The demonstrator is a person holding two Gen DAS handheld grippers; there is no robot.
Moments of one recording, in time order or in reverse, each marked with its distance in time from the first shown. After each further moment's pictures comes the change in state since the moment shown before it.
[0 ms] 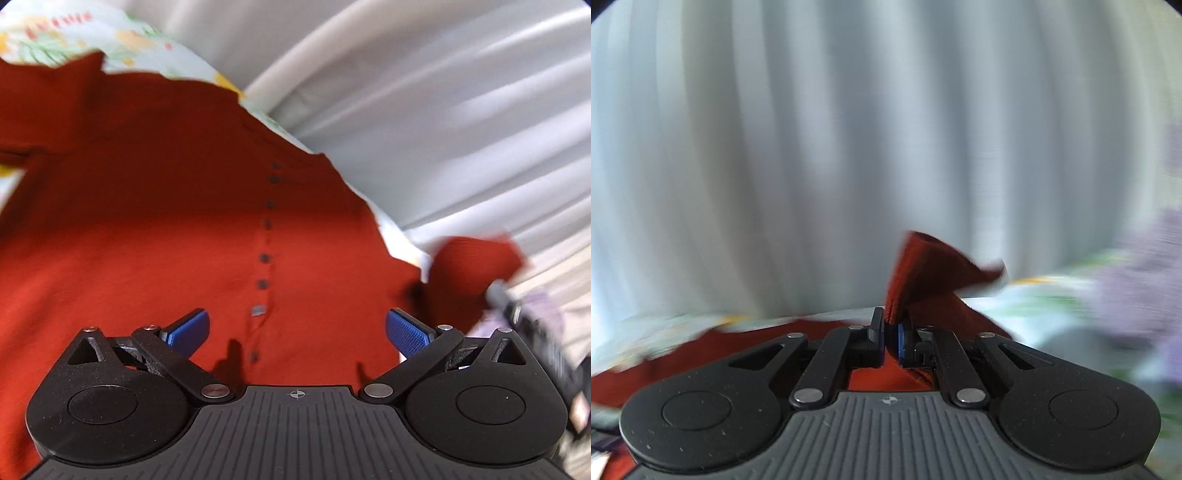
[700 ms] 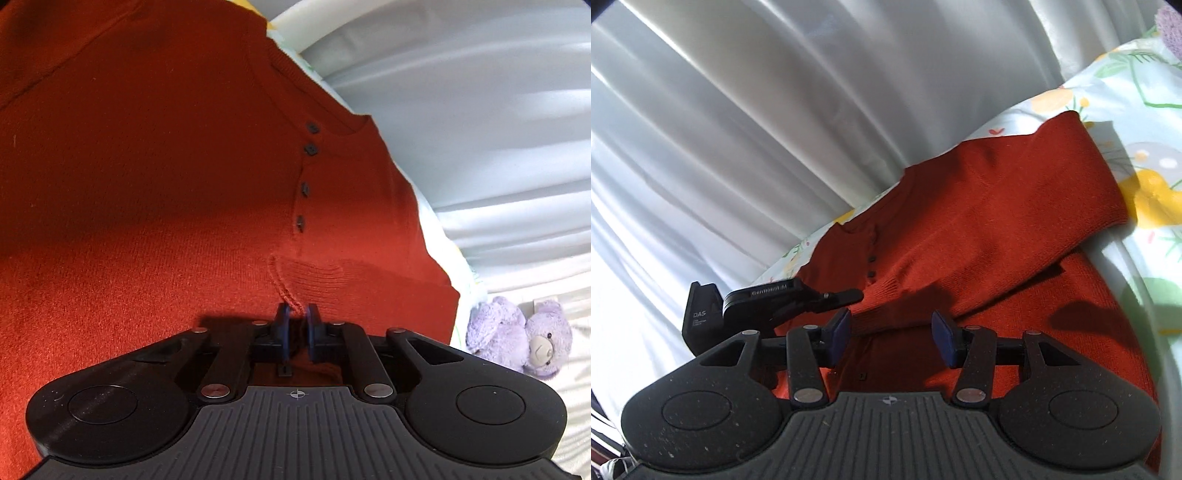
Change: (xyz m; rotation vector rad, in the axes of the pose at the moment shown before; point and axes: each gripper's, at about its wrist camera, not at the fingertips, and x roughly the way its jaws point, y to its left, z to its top) left arm 0.099 0.037 0.038 -0.085 0.186 -0.005; right arm 0.013 0.009 -0.101 0.491 0.219 0.073
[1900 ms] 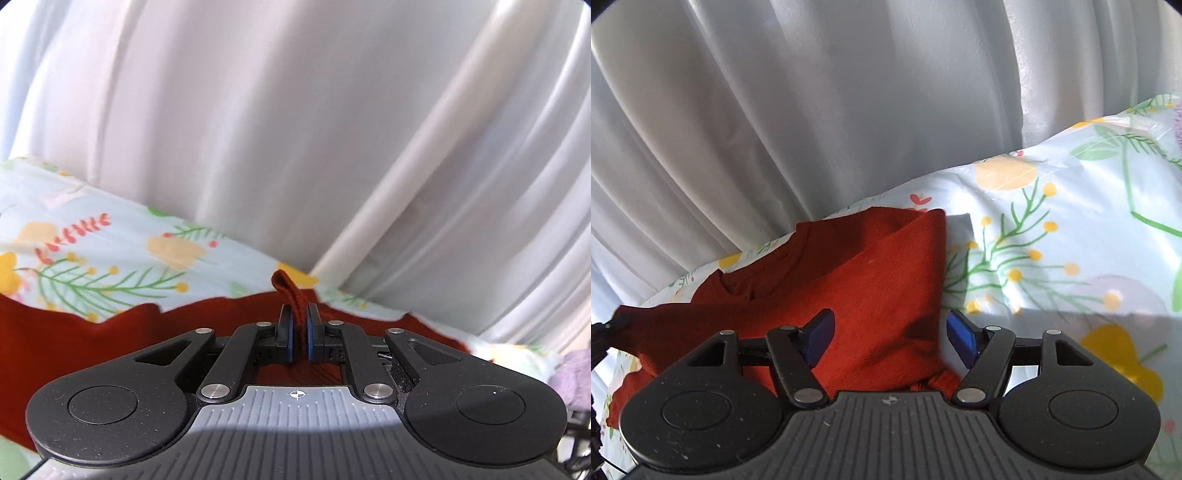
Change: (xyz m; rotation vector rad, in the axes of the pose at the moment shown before) left arm -0.121 0.010 0.040 0.362 -0.572 0.219; right arm 0.085 -0.026 0.107 -0.124 -0.012 -0.287
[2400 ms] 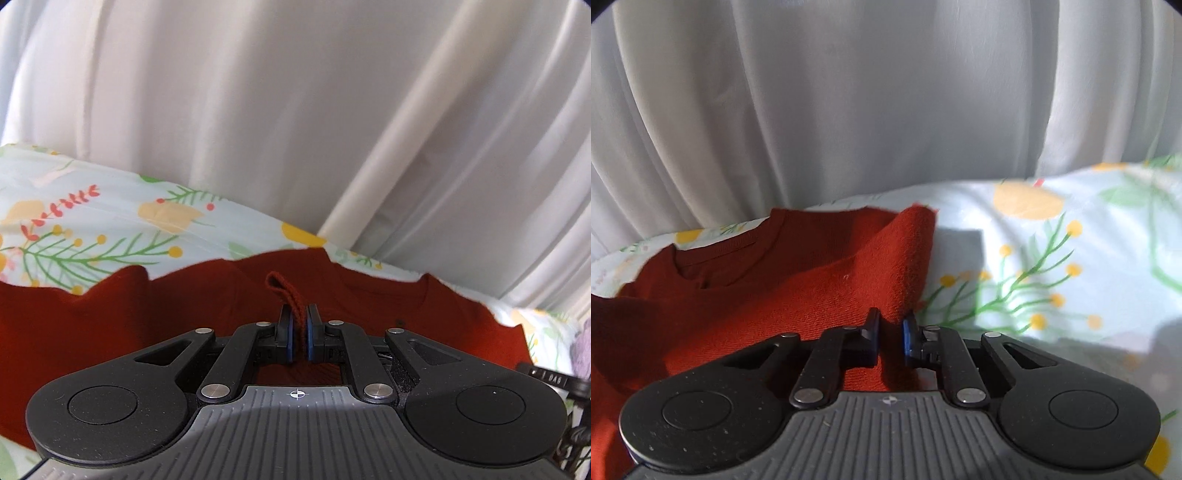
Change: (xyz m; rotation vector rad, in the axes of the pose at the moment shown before) left arm 0.037 -0.007 -0.041 0.079 0.065 0.029; right arm 0.042 0.024 -0.007 -0.211 -0.096 -0.220
